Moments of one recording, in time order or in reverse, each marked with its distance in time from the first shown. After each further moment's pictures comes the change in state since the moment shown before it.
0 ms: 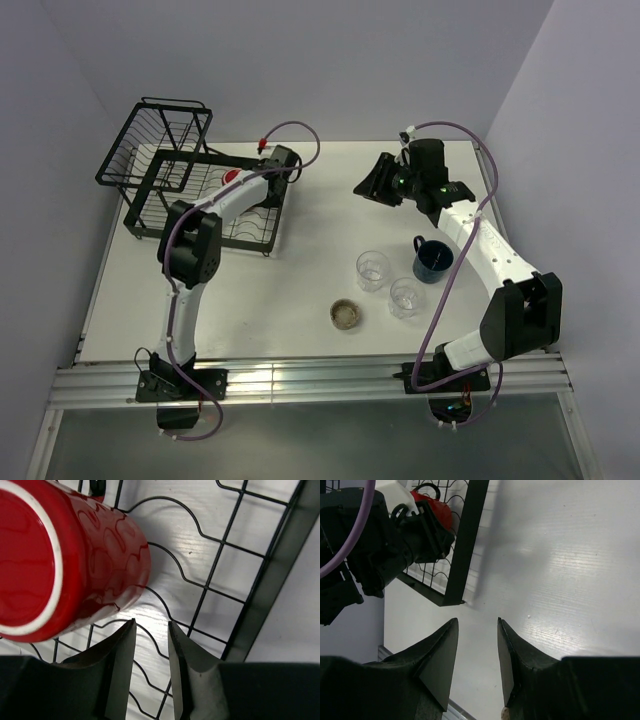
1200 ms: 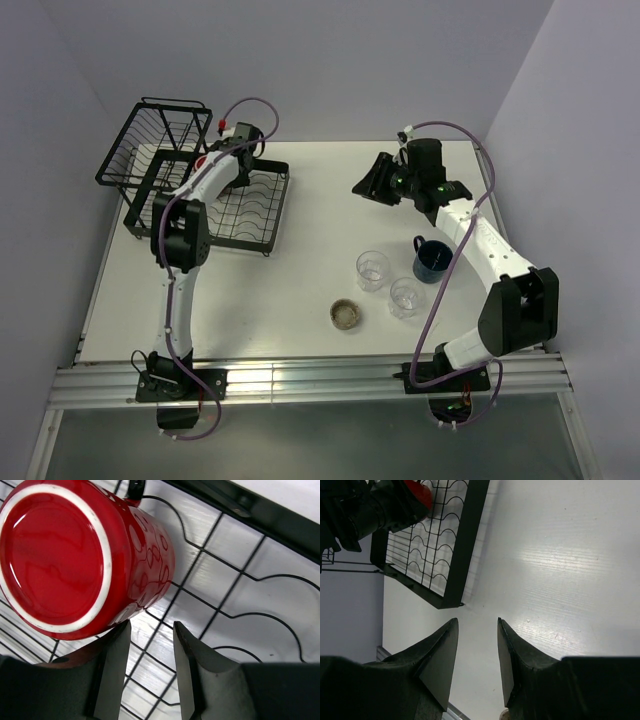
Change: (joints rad) left arm 0.206 0.146 0.264 -0.086 -0.004 0.020; right arm 0.000 0.024 -0.001 0.027 -0.006 -0.004
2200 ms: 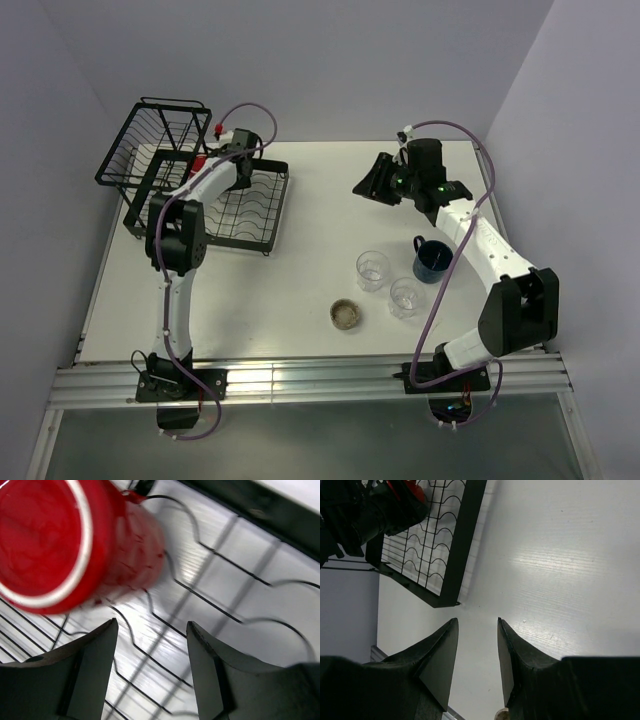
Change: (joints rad) left arm 0.015 -0.047 -0.135 0.116 -0.037 -0.031; right arm 0.000 -0.001 0.000 -0.002 0.002 -0.025
